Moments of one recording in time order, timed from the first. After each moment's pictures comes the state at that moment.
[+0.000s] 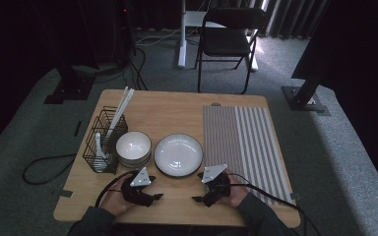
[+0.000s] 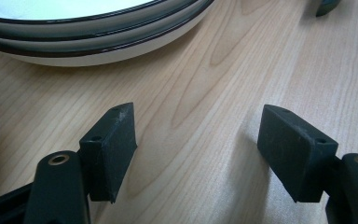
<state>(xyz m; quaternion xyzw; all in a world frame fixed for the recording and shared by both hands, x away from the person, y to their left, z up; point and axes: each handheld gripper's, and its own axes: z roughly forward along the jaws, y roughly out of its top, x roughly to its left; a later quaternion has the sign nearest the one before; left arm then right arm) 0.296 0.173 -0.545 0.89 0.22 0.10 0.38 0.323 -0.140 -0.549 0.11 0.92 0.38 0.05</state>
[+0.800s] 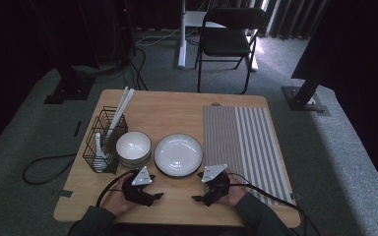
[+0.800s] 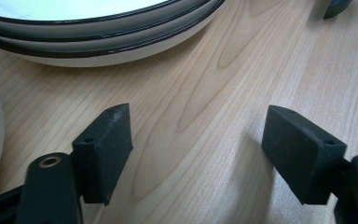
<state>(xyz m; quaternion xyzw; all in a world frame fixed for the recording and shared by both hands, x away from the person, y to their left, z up) 0.297 0.170 -0.545 0.89 0.23 0.10 0.37 0.323 -0.139 -0.548 0.12 0.91 0.38 0.05</state>
